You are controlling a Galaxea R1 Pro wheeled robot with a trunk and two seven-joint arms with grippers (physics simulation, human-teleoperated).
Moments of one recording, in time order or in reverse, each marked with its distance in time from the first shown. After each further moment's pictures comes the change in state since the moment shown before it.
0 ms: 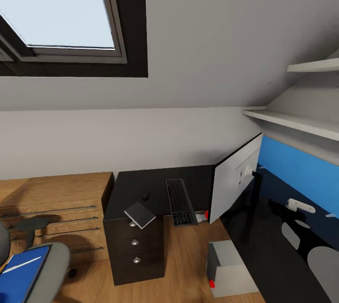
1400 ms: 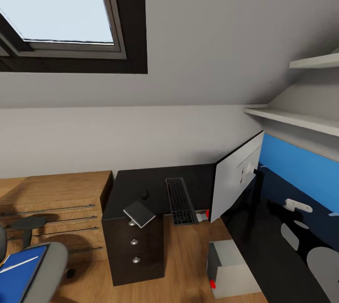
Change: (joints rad) left arm 0.000 -0.001 0.000 -0.001 -0.001 0.000 0.000; right arm 0.002 0.002 0.016 0.007 0.011 -0.002 0.030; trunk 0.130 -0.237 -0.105
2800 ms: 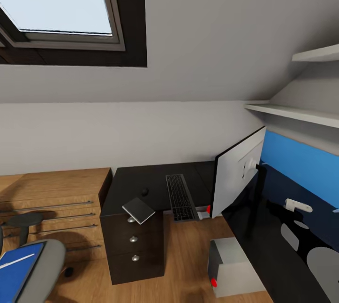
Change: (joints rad) left arm 0.001 -0.011 -0.001 0.000 -0.004 0.025 0.009; right arm 0.000 0.000 0.003 0.000 0.006 -0.006 -0.002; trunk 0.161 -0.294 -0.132
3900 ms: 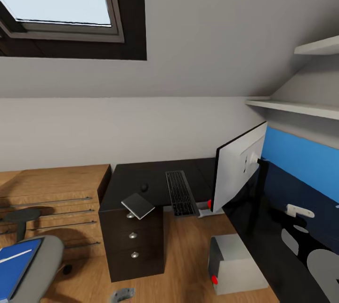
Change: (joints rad) left arm -0.002 -0.047 0.000 -0.305 0.005 0.367 0.191; right arm -0.003 0.003 0.006 0.063 0.050 0.002 -0.050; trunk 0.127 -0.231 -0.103
